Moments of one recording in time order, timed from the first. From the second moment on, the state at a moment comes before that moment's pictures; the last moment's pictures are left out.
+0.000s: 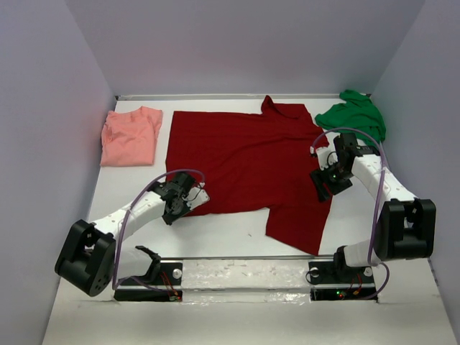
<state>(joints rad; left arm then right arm) -0.53 1.21 0.63 -0.77 -0.21 0.51 0.03 1.42 1.01 -0.97 -0.19 -0.46</state>
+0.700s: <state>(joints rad) -0.53 1.26 0.58 -0.65 -0.27 0.55 0.03 1.41 1.01 -1.00 -0.18 -0.45</state>
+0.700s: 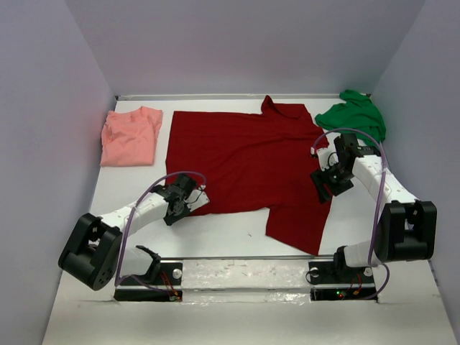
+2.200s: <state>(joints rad) -0.53 1.21 0.63 -0.65 -0.26 0.55 0.00 1.65 1.03 -1.03 -0.16 -0.45</state>
